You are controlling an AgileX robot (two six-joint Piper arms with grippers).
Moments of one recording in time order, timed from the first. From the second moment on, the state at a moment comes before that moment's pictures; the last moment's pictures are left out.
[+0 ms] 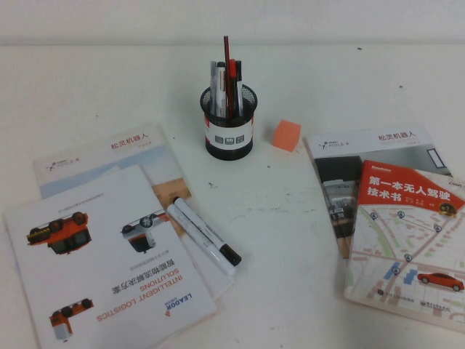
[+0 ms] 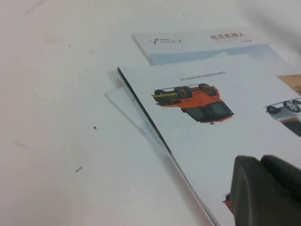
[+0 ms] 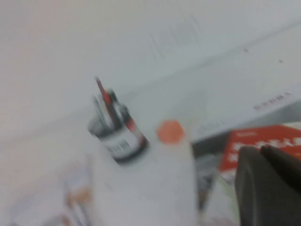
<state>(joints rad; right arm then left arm) 0.08 0.08 -0.18 0.59 0.28 -0.02 -0.06 -0.01 0.02 -0.03 0.39 -0.13</state>
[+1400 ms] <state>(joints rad) 0.66 2.07 -1.92 -0.06 1.22 -0.20 -0.06 -0.01 0.02 -0.03 0.39 -0.13</state>
